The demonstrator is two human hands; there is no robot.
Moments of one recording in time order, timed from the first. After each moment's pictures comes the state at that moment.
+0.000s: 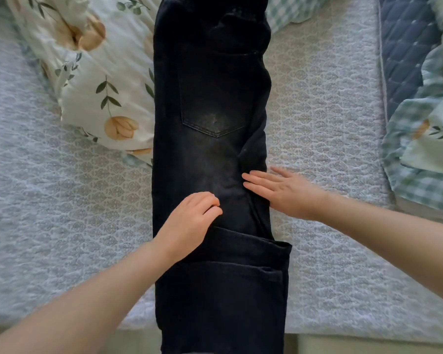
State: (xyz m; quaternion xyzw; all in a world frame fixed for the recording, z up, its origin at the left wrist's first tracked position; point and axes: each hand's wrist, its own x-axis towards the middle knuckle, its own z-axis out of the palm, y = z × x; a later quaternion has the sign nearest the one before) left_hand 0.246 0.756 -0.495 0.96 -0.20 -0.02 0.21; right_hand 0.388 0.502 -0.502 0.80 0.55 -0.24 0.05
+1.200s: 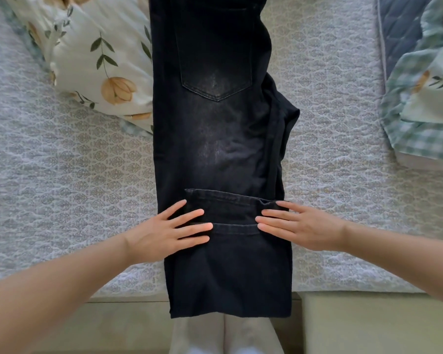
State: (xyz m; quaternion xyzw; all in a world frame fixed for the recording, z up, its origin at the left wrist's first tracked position) left_hand 0.153 0.823 -0.522 0.86 -0.48 -0.14 -0.01; right_hand 0.258 0.439 -0.509 0.71 0.67 -0.18 0.09
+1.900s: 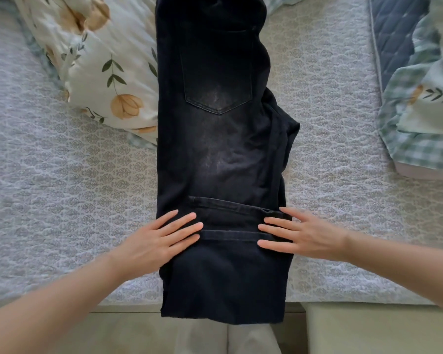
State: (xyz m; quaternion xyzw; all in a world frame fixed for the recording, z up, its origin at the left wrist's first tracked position) left_hand 0.145 0.835 -0.496 0.90 -0.43 -0.11 0.00; right_hand 0.262 0.447 -0.490 0.70 0.67 -0.20 0.10
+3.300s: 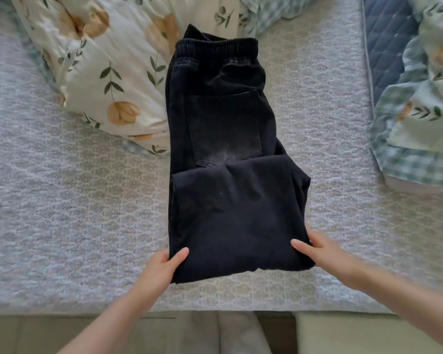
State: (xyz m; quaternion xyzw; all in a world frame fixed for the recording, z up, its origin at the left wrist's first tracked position) left_hand 0.131 0.760 -0.463 0.61 0.42 -0.35 0.57; right_hand 0.240 0.434 -0.459 0.73 -0.12 -0.52 -0.44
